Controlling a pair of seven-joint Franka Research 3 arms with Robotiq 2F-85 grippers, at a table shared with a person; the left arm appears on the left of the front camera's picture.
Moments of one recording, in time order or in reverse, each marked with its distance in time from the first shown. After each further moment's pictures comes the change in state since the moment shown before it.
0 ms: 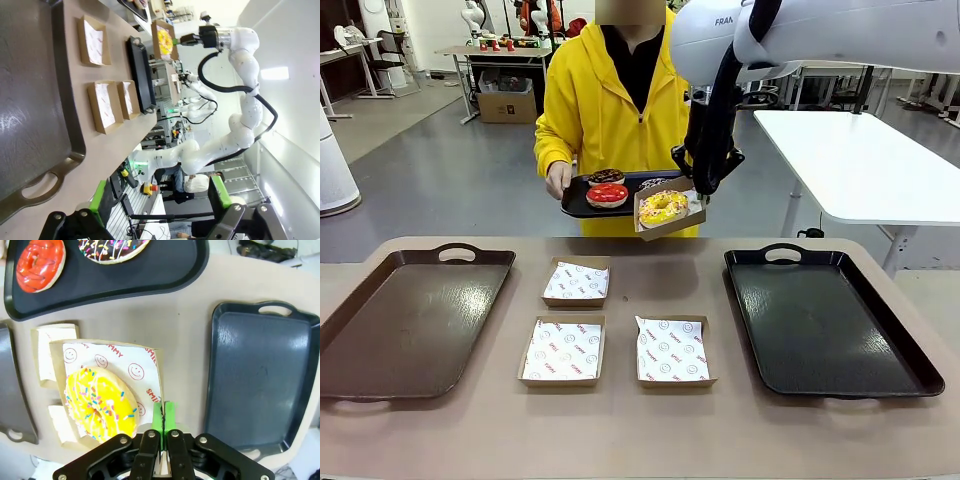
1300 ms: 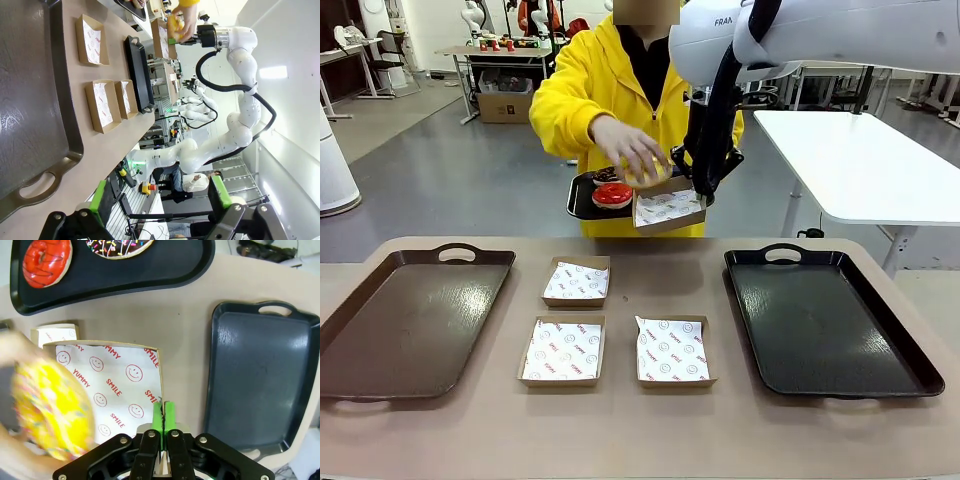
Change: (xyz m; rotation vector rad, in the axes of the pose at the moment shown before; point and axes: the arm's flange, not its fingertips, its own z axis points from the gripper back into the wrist) left arm -0.003 0.000 0.001 -0.023 0.003 -0.004; right arm -0.001 0.003 -0.001 0.000 0.000 0.001
